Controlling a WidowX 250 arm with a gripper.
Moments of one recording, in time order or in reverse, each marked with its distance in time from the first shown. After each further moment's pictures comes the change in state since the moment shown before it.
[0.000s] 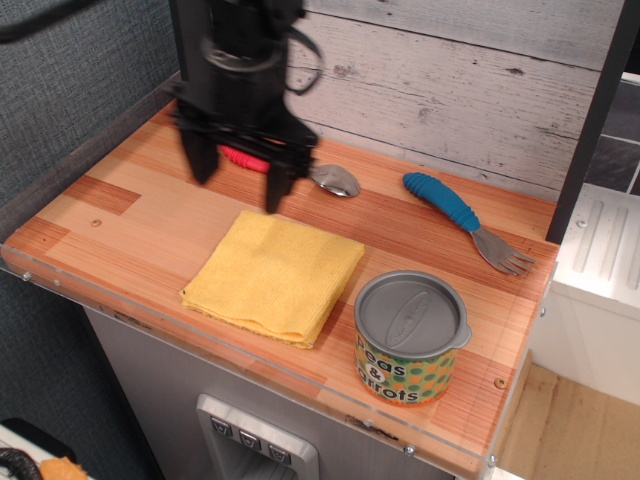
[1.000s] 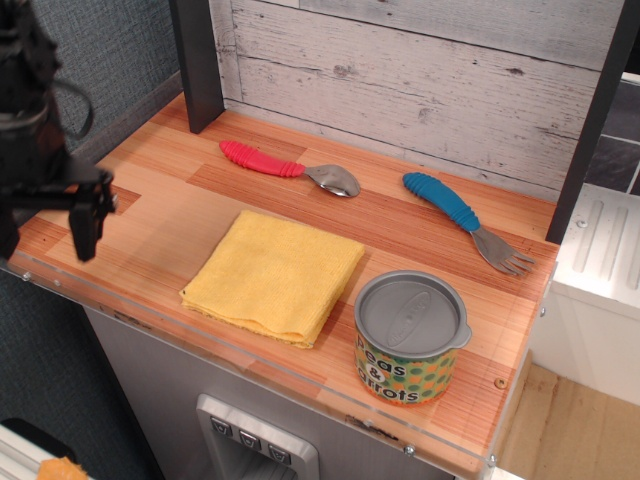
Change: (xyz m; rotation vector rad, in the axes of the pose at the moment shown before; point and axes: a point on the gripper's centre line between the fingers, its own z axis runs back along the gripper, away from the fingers) arm -0.080 0.115 -0.053 -0.006 0.168 0.430
